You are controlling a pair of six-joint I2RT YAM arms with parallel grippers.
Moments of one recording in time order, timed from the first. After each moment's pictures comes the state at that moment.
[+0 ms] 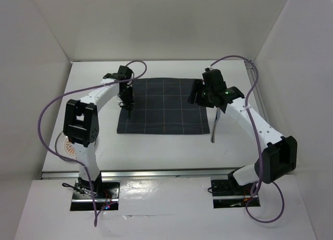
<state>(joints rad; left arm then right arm) -0.23 1.95 1.58 -0.85 -0.04 -0.35 0.42 1.42 1.27 -0.63 0.05 0.54</state>
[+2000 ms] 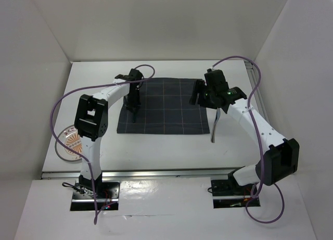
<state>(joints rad) -0.30 2.12 1.68 -0.87 -0.12 -0.42 0.39 1.39 1.27 -0.68 0.06 0.53</state>
